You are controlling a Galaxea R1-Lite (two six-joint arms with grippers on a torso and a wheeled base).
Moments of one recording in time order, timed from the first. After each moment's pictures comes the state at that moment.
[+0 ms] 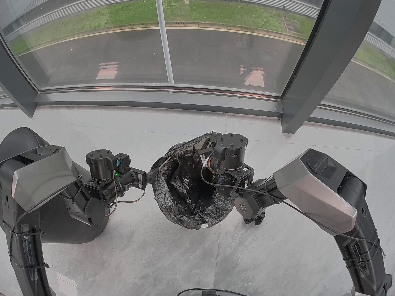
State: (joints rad) left arm -0.23 2.30 -0.91 -1.15 -0.12 0.07; right arm 0.66 2.55 -1.59 -0.94 -0.55 -0.24
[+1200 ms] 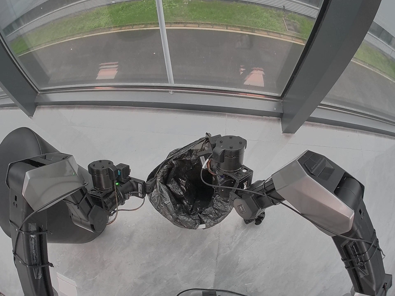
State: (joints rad) left arm -0.21 2.37 -0.88 -1.22 -0.12 0.05; right arm 0.66 2.57 -1.60 -0.95 -0.55 -0.24
